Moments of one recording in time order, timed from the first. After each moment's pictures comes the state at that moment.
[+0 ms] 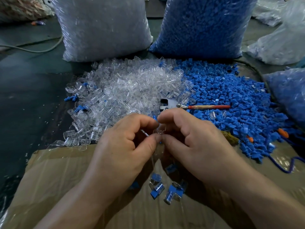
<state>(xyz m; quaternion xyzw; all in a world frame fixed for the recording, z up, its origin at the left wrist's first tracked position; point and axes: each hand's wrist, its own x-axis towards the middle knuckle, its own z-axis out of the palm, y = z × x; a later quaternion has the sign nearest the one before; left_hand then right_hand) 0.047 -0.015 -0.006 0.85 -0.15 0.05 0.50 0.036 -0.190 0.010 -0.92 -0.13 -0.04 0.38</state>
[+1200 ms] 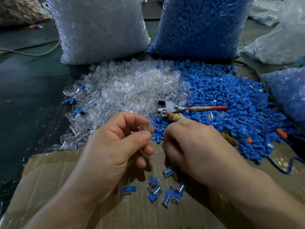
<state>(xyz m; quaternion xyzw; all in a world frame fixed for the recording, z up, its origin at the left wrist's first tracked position) 0.050 -0.011 0.005 0.65 -0.05 -0.14 0.74 0.037 -0.194 0.012 -0.97 -0.17 -0.03 0.18</state>
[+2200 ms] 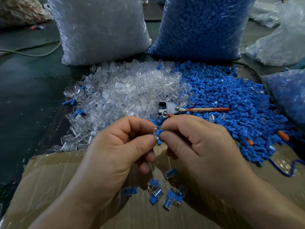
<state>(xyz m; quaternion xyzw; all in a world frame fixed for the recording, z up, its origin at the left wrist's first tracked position) 0.048 -0.007 0.000 0.62 -0.06 -0.15 0.77 0.029 -0.187 0.013 -0.90 -0.17 -0.15 0.38</state>
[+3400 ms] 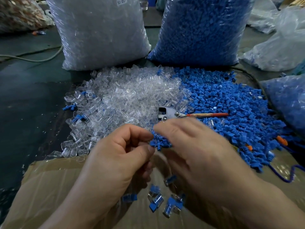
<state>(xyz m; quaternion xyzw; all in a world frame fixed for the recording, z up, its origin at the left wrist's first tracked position) 0.049 -0.013 -0.004 0.68 -0.04 -0.13 0.72 0.033 -0.197 0.016 -0.95 -0.20 -0.12 0.19</state>
